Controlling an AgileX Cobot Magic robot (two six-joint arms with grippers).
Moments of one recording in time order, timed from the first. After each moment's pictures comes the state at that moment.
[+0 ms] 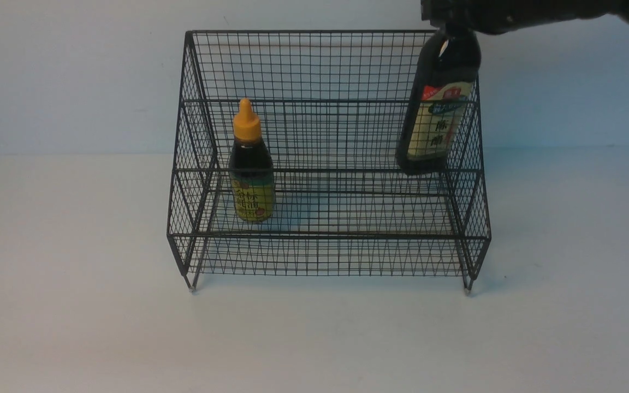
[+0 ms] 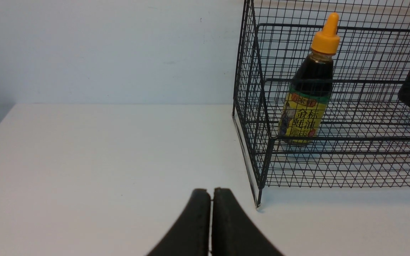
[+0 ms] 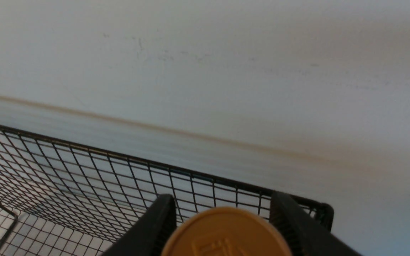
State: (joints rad) right arm 0.29 1.91 -1.80 0.07 0.57 0.02; left arm -0.37 -0.02 -0.23 0.45 0.57 -0.53
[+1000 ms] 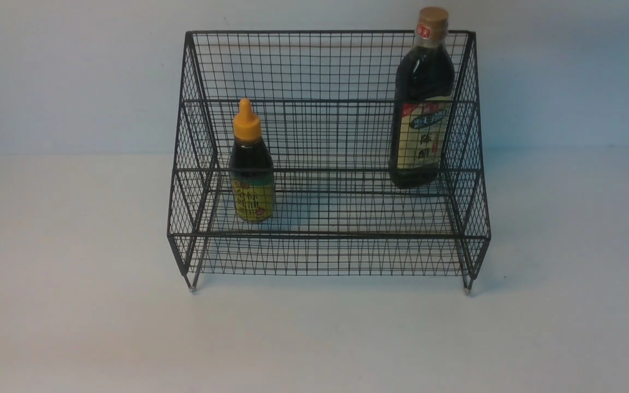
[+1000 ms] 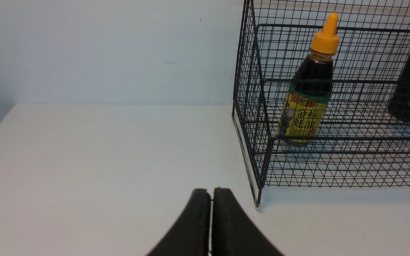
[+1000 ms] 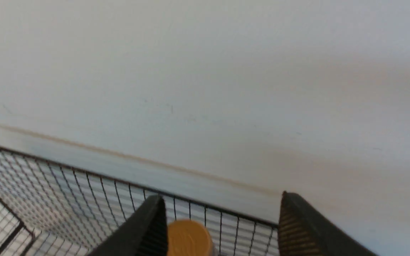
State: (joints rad) right arm 0.31 1.75 -1.81 0.00 0.66 0.03; left arm -0.37 -0.02 -0.23 0.45 0.57 -0.53
